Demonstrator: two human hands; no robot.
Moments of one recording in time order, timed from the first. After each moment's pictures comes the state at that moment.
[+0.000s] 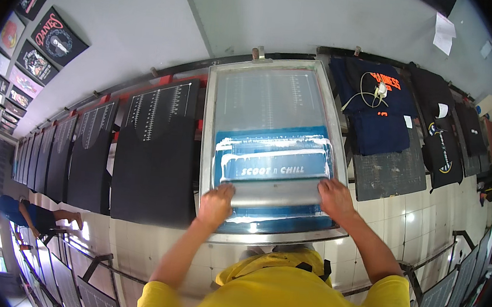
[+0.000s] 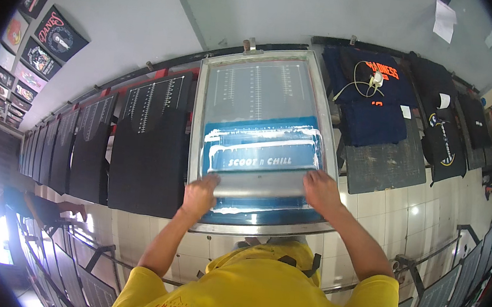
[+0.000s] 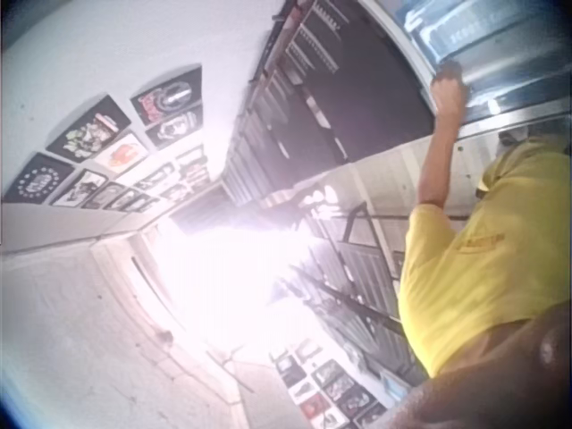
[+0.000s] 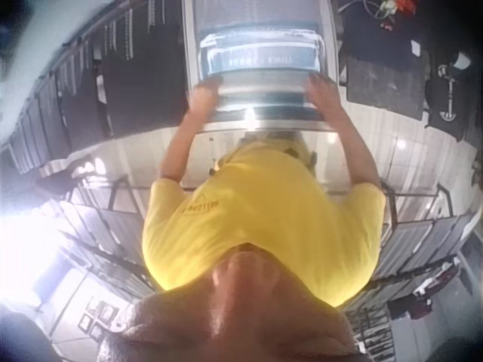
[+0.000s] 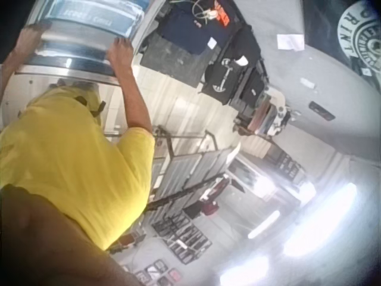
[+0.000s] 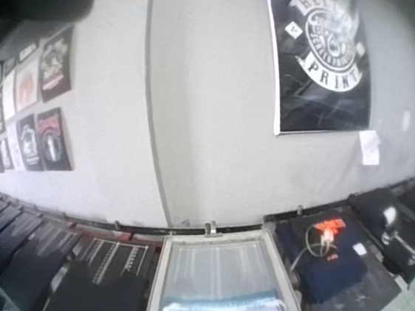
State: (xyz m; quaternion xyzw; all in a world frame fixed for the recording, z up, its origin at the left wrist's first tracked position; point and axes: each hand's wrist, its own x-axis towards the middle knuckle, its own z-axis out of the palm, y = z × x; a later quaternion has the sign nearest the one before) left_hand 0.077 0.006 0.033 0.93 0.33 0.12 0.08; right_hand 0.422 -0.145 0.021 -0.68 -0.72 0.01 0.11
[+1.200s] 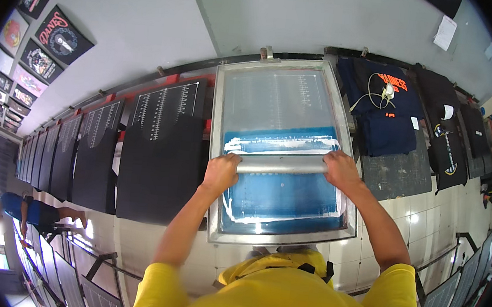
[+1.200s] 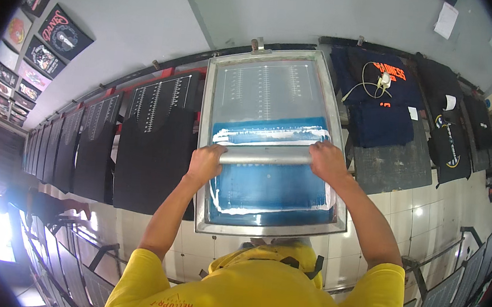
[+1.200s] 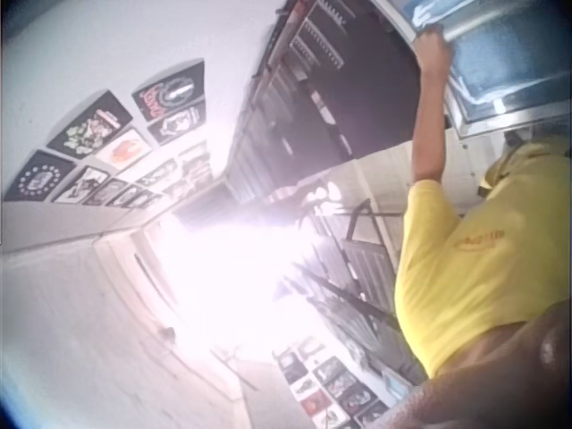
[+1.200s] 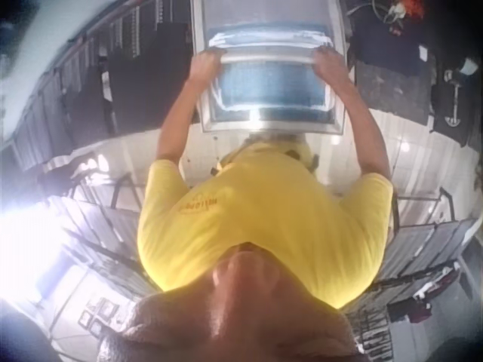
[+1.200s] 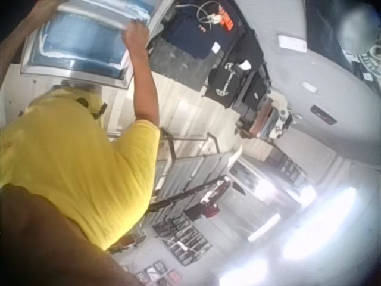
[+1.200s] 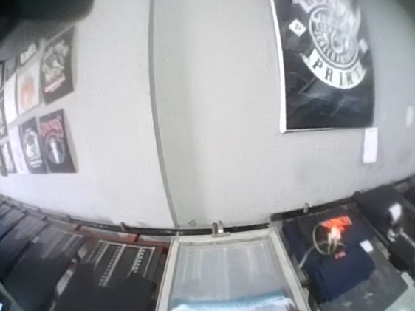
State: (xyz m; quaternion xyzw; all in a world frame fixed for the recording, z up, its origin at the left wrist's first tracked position) left_hand 0.107 0.102 0.036 0.93 0.32 0.12 0.08; right_hand 0.452 -0.062 0.036 -0.68 -0.72 0.01 0.13
